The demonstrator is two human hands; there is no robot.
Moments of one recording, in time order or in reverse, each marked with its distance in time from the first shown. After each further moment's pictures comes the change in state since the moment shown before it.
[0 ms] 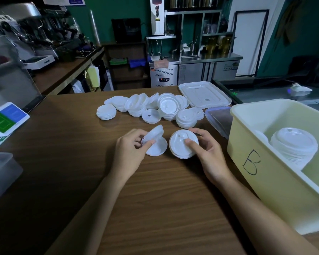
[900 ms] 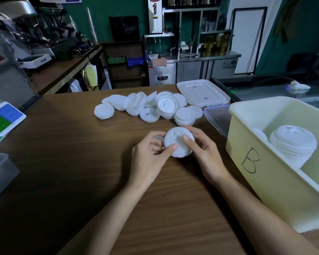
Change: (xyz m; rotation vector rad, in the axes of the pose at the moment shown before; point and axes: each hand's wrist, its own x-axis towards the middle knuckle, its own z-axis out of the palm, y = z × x) left_hand -0.023 0.027 0.043 -0.334 -0.029 -0.210; right_hand -0.006 -0.009 0.005 -0.019 -0.083 -0.021
